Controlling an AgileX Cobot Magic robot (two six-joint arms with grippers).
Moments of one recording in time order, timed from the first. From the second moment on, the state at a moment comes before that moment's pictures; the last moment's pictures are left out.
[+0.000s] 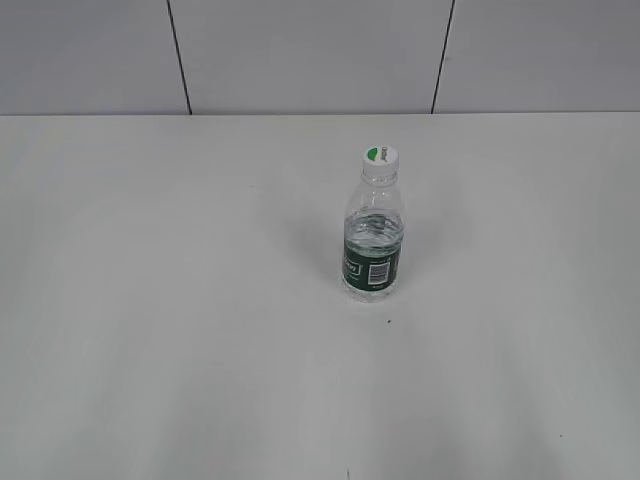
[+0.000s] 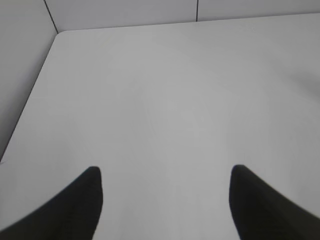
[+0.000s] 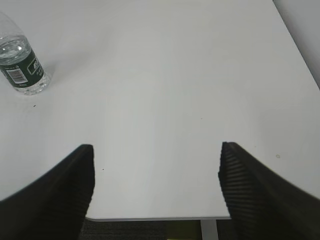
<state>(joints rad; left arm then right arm) 0.09 -0.01 -0.52 -0.02 1.07 0.09 0.07 -0.01 -0.52 0.02 1.09 -0.09</state>
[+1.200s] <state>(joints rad) 0.09 -0.01 -0.52 -0.02 1.07 0.09 0.07 -0.01 -0.52 0.02 1.09 -0.09</state>
